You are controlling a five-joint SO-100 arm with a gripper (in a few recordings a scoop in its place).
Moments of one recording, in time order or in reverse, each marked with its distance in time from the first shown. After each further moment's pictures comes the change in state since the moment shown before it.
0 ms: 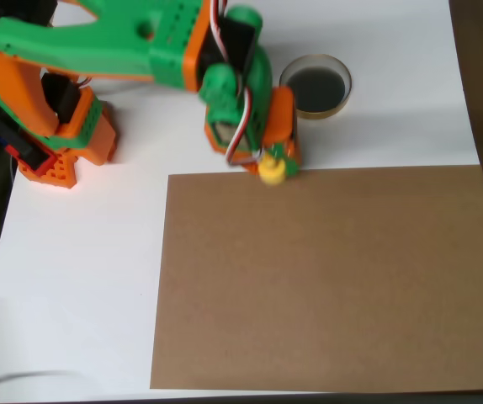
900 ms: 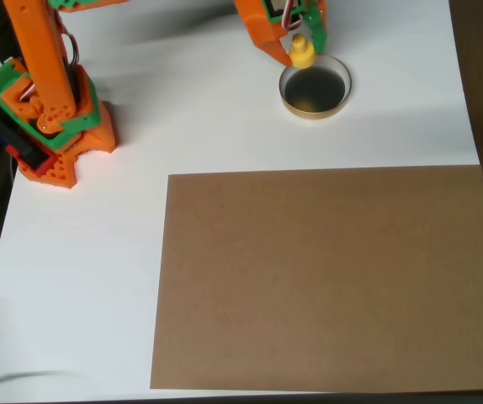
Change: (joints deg) arm -27.8 -7.7 -8.3 -6.2 7.4
